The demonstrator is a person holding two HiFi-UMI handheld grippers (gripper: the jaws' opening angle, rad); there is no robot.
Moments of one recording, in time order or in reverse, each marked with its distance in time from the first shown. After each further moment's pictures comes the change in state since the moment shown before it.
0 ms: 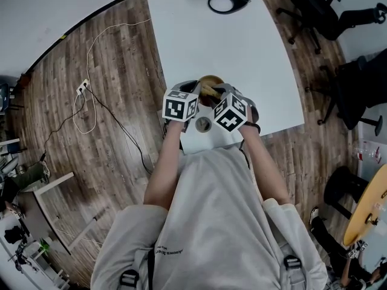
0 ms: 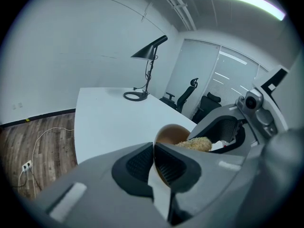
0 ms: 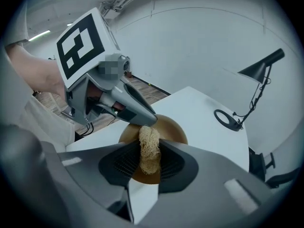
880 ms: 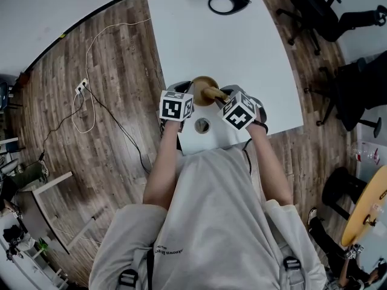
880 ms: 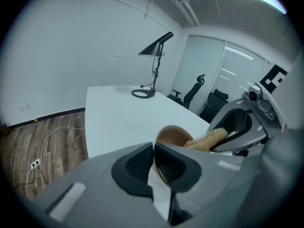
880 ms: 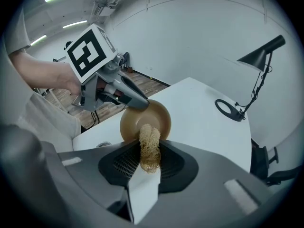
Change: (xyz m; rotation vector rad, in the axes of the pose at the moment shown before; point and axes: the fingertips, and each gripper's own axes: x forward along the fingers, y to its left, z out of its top) left arm -0.002 0.026 -0.012 -0.004 0.031 0.079; right arm -0.010 -0.011 -0.027 0.035 0.081 0.059
